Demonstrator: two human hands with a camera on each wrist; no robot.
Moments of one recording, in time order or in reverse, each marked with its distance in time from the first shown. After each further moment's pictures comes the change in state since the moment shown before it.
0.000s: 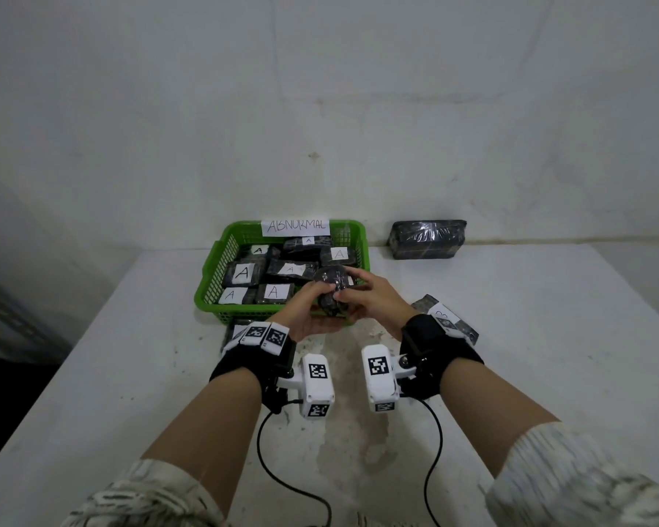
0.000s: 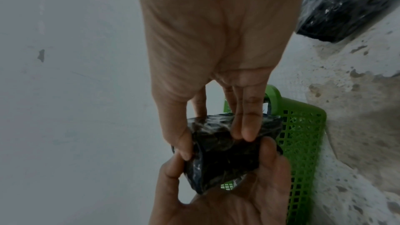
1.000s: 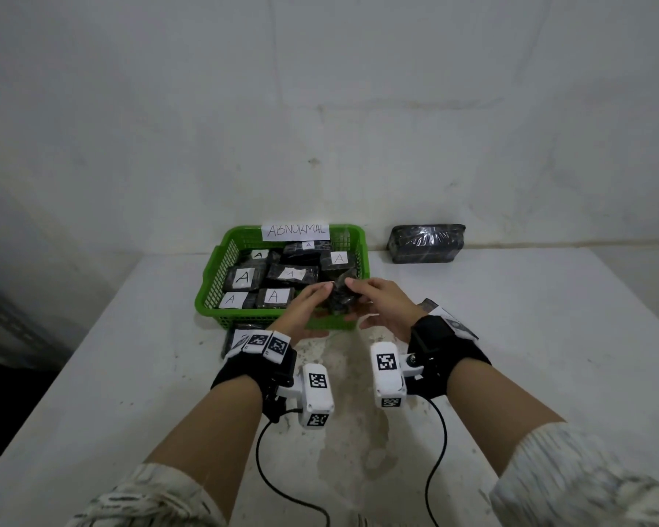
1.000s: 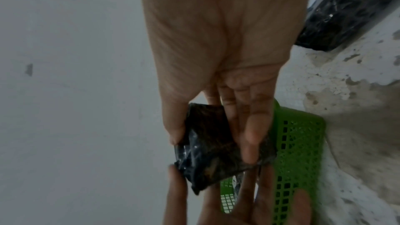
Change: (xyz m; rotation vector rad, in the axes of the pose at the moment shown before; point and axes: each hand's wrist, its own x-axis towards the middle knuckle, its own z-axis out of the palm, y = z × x) left_hand 0.000 -0.002 -0.001 0.150 0.065 0.065; right_hand -0.005 -0.006 -0.007 0.013 0.076 0.133
